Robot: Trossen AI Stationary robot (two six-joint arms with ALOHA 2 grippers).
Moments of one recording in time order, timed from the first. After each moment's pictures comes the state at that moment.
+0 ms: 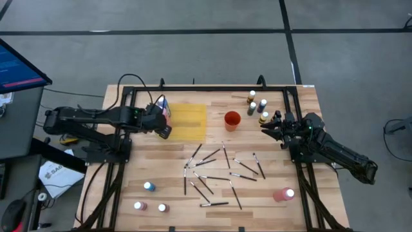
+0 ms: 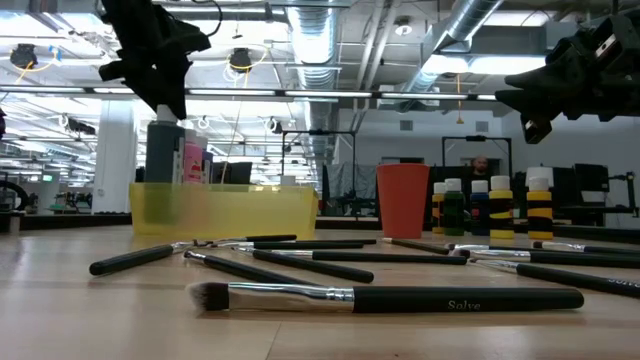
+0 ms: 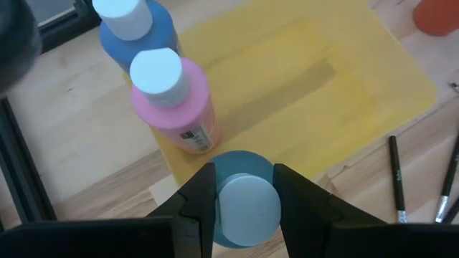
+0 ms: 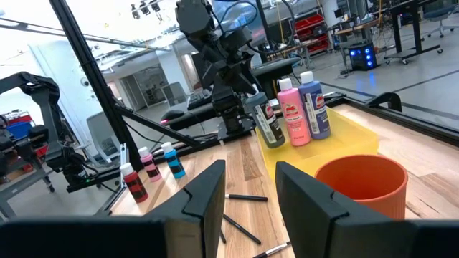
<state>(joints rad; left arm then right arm) 0.04 1.14 0.97 -1.04 -0.50 -0.90 -0.57 0.01 0.01 0.07 -0.55 0.36</state>
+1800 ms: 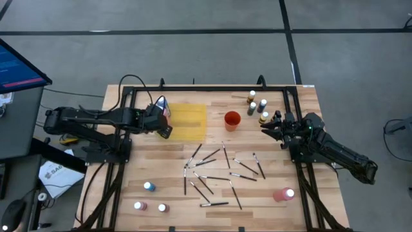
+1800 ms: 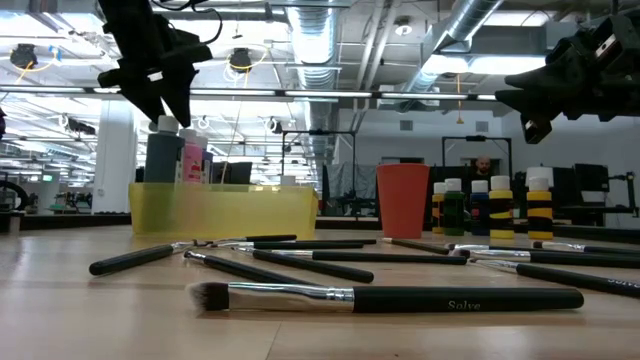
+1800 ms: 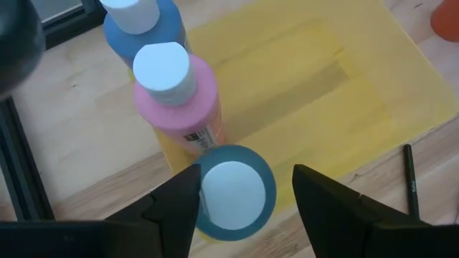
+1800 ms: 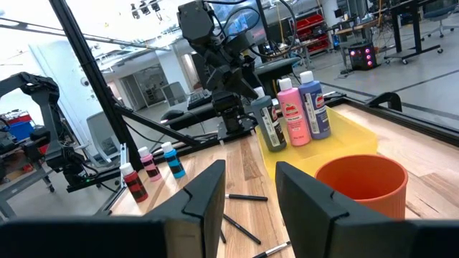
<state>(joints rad) 0.04 1.15 0.93 -1.00 -0.52 -0.92 -0.57 0.01 0.01 0.07 -0.55 0.36</state>
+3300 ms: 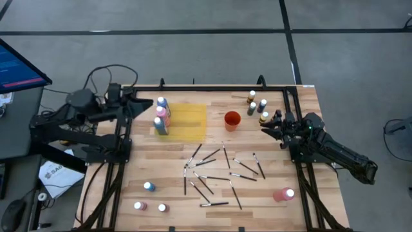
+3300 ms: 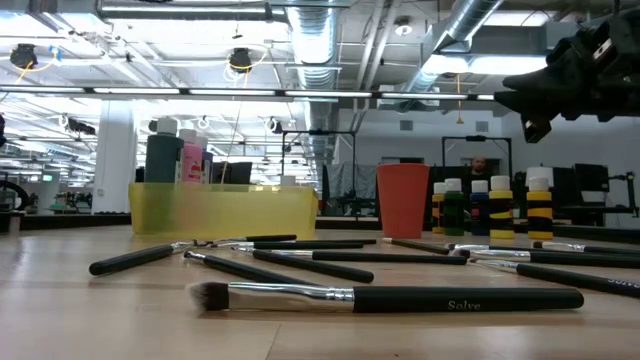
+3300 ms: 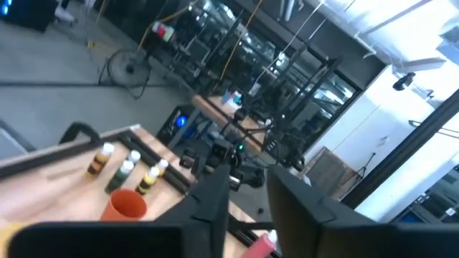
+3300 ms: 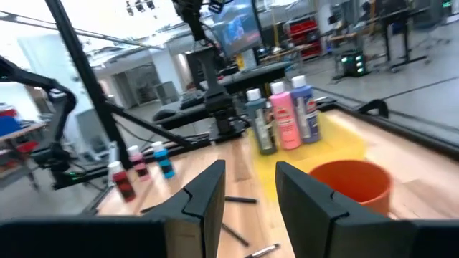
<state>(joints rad) 0.02 0.62 0.98 -0.29 -0.24 -0.62 -0.58 0.01 0.01 0.07 -0.53 0.32</state>
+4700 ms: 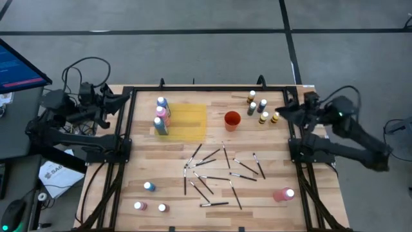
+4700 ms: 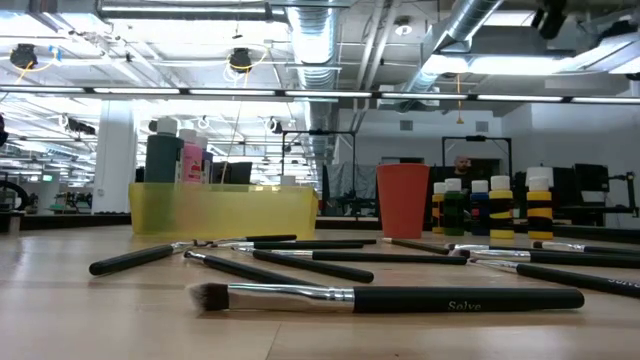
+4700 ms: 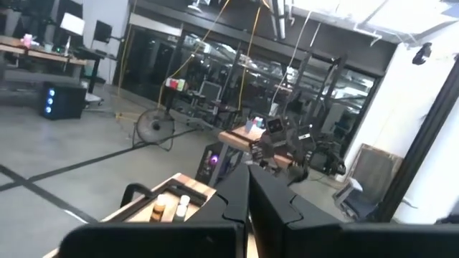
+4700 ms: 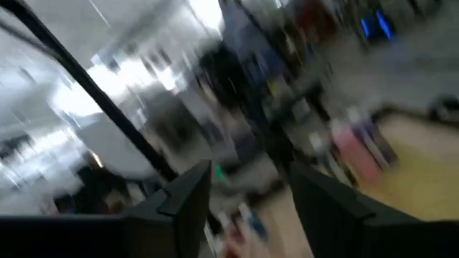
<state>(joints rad) 0.02 0.41 0.98 -0.43 -0.31 -0.30 -0.41 0.35 0.69 -0.25 -0.40 0.70</state>
